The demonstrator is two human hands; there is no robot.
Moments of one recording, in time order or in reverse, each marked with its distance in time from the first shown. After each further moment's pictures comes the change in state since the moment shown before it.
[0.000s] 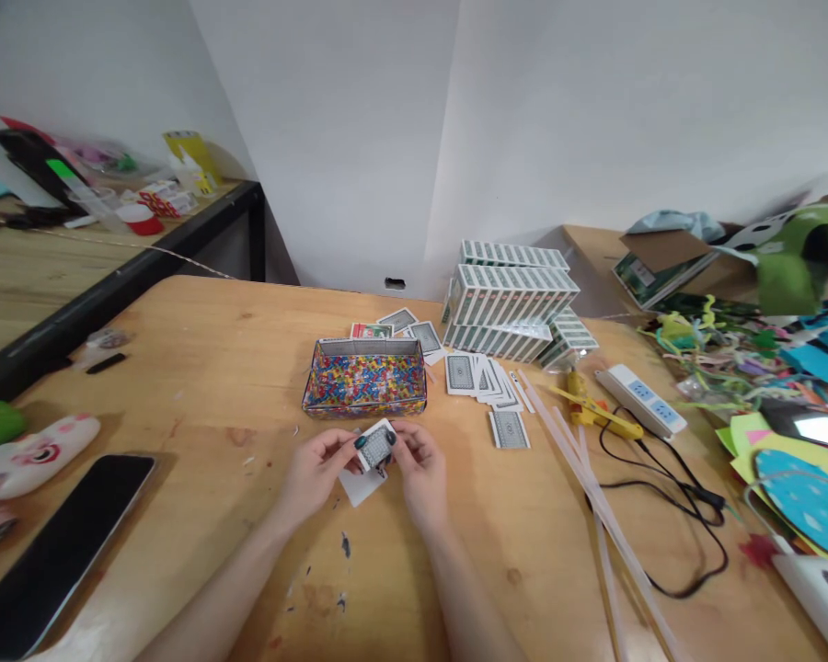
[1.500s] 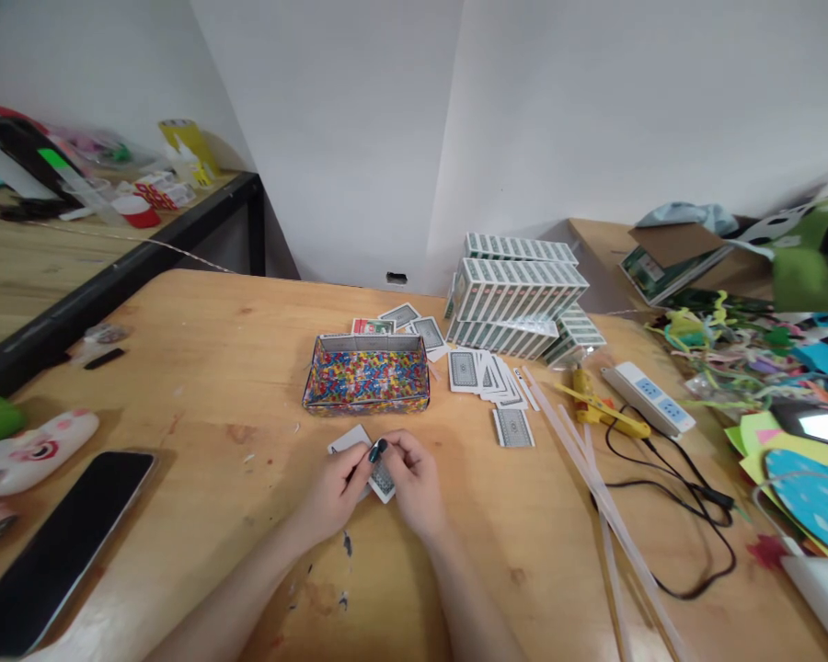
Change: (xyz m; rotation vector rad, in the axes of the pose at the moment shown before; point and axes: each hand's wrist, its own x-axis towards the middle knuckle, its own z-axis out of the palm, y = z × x) left_hand -0.014 -0.001 0.010 0.607 -0.163 0.316; right_hand -0.007 -0.009 0.007 -0.199 -0.105 0.054
